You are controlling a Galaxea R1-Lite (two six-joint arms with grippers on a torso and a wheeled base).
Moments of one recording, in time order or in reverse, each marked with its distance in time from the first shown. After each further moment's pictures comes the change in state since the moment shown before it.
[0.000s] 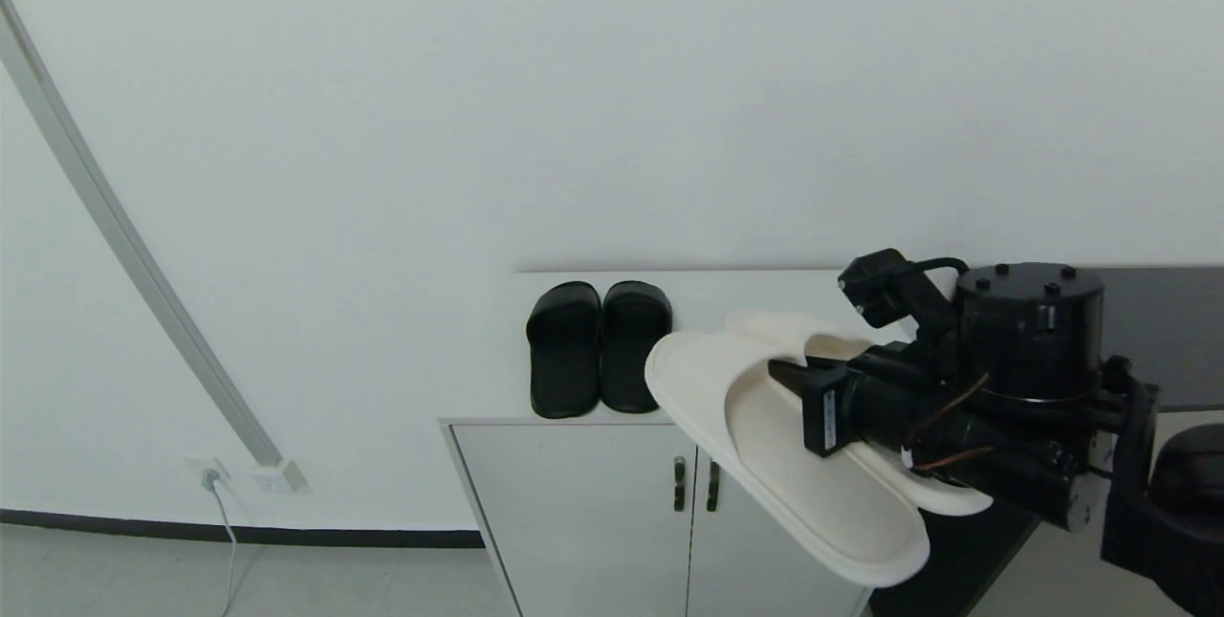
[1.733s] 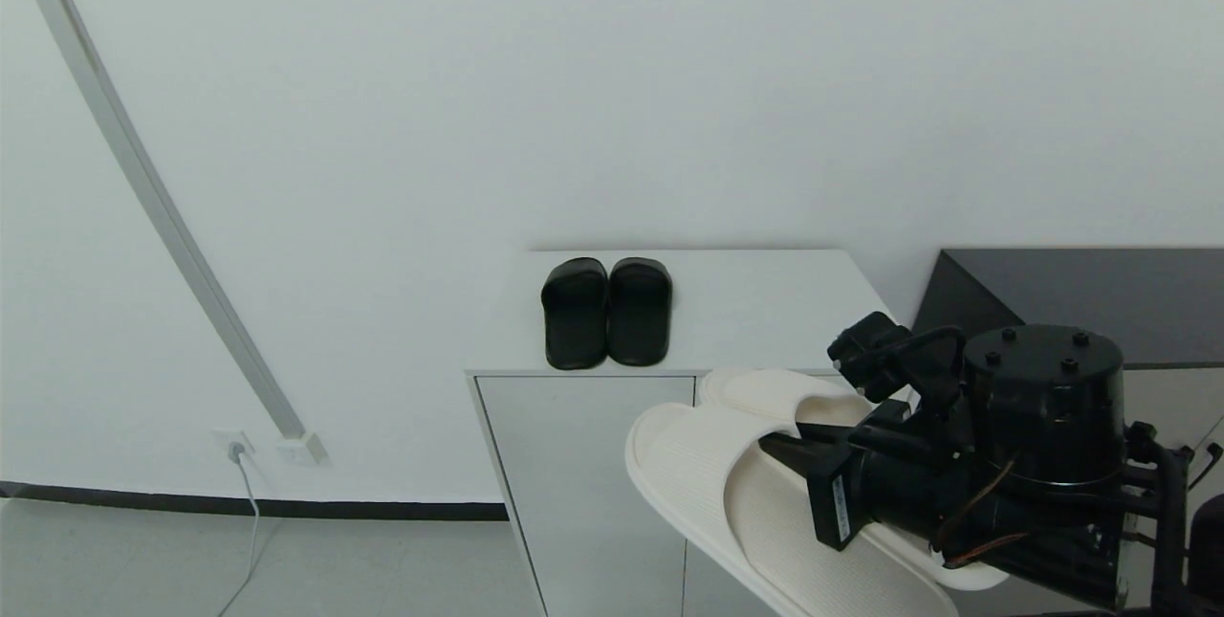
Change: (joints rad) left arm 0.000 0.000 0.000 0.000 -0.002 -0.002; right arm 0.054 -0.034 0.122 -0.011 0.068 -0.013
